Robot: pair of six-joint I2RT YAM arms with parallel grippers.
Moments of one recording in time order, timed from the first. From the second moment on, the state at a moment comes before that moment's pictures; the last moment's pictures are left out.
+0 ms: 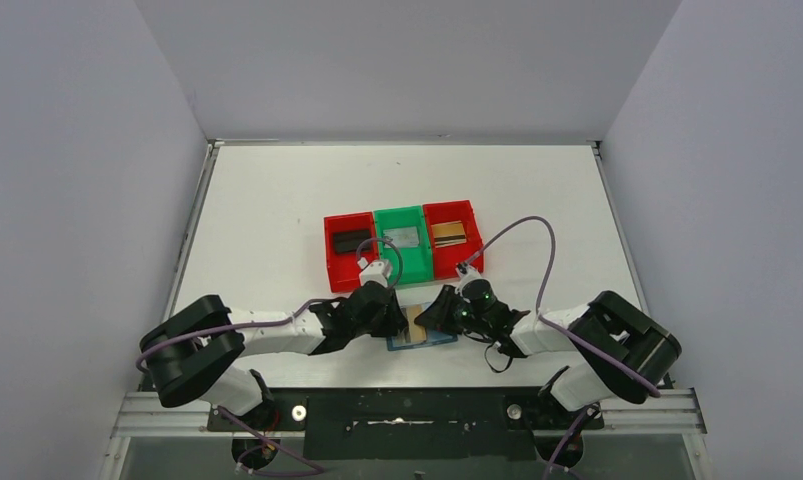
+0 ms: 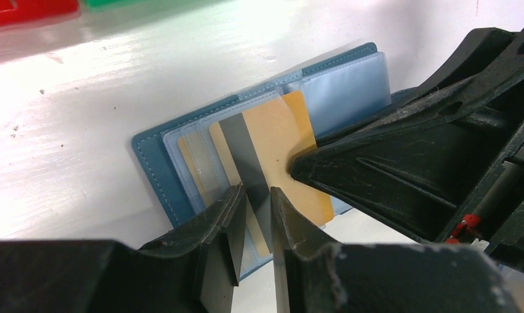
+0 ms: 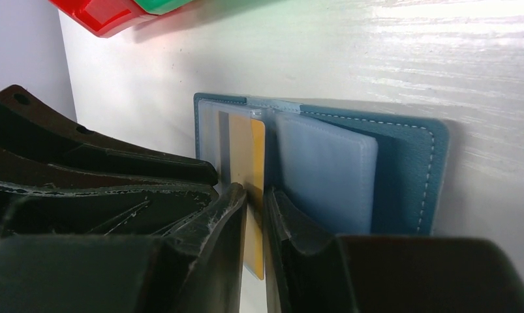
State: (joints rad) left arm -1.01 1.46 0.55 0.17 -0.16 -0.91; right arm 0.75 1.46 0.30 0.55 -0.21 0.99
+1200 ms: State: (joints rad) left arm -1.03 1.52 0.62 0.09 -0.19 -0.94; right arm 0.64 1.33 0.21 0.57 -0.32 1.01
